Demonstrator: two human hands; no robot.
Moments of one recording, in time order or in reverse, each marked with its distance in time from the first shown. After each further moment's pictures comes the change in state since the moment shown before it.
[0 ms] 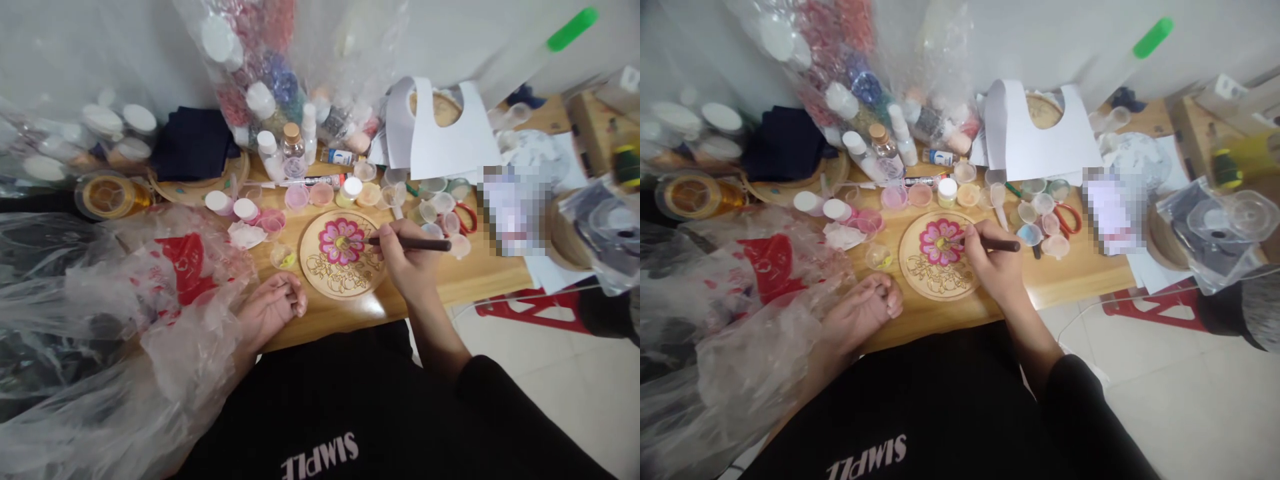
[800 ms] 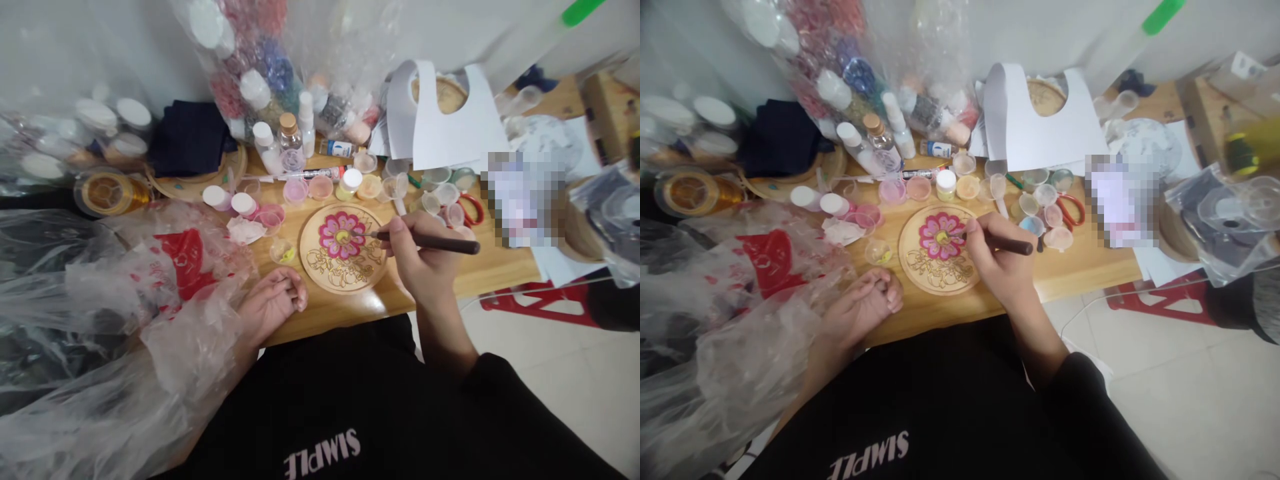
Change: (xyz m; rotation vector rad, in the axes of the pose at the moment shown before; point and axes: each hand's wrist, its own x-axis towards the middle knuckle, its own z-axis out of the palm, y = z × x) left_hand 0.000 0.001 0.003 0.065 0.064 -0.011; right_hand -0.005 -0.016 -0.009 -0.104 0.043 -0.048
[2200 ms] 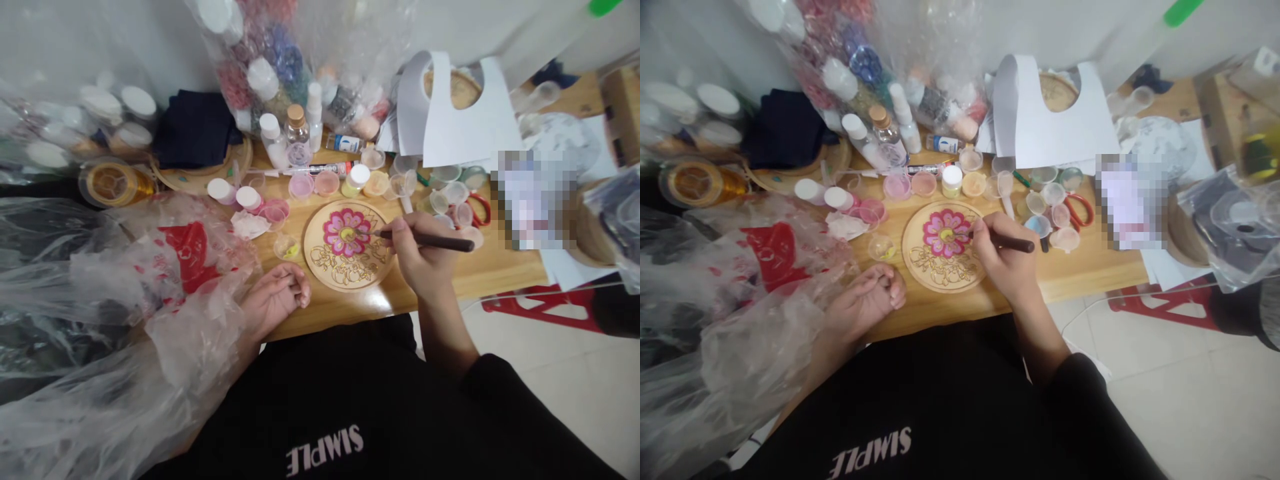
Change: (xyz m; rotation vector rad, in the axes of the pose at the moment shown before) left_hand 0.001 0.000 0.000 -0.018 -0.044 0.017; right_hand 0.001 0.015 0.002 -0.013 -0.046 -0.044
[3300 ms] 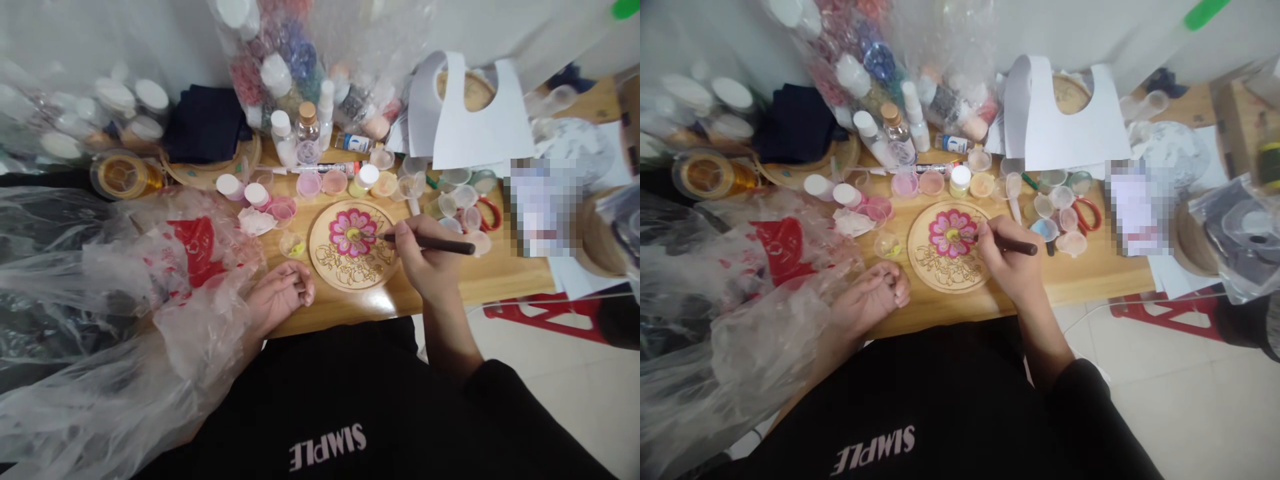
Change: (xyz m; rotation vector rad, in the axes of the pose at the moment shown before) left_hand -0.001 0.000 0.000 -0.035 0.019 -0.017; right_hand -0.002 0.004 -0.001 -0.047 -0.032 -0.003
